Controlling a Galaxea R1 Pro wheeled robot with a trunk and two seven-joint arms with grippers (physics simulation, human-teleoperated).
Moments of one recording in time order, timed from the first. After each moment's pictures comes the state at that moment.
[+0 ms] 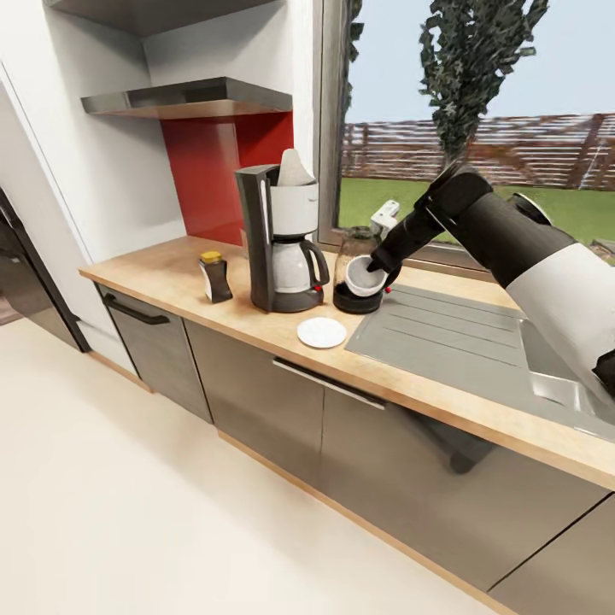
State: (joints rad) left arm -0.12 0.32 0.06 -0.04 0.65 0.11 -0.98; right arm -1.70 -0.22 0.82 -0.85 0.10 1.00 0.99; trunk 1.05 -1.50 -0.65
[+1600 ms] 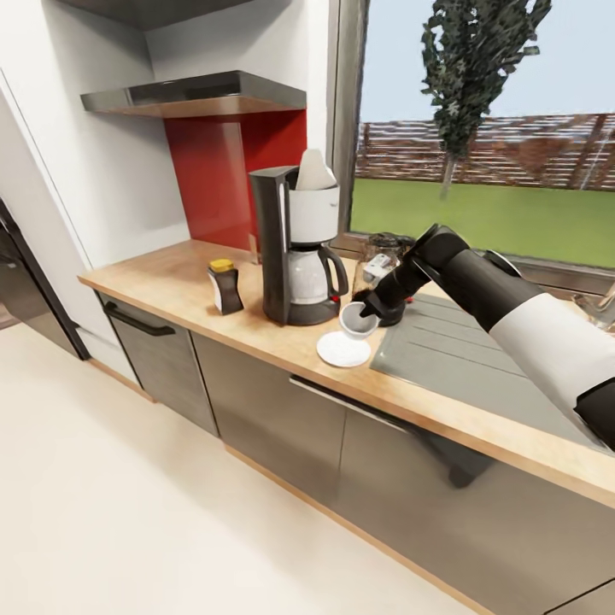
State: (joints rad) left arm -0.12 0.32 0.06 -0.04 0.65 0.11 -0.98; right arm -1.53 -0.22 0.82 -0.84 0.04 0.99 0.99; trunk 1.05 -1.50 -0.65
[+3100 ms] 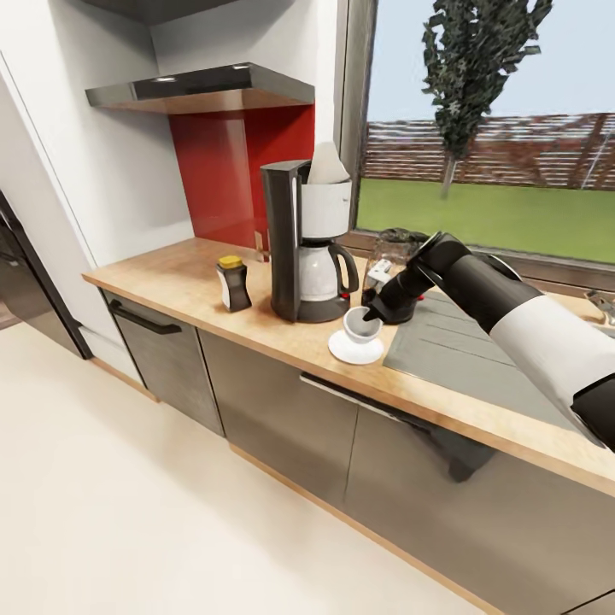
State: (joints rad) left arm -0.12 0.32 0.06 -0.04 0.65 0.11 -0.98; right arm -1.53 -0.22 0.82 -0.76 0.05 0.88 1.02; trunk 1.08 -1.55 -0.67
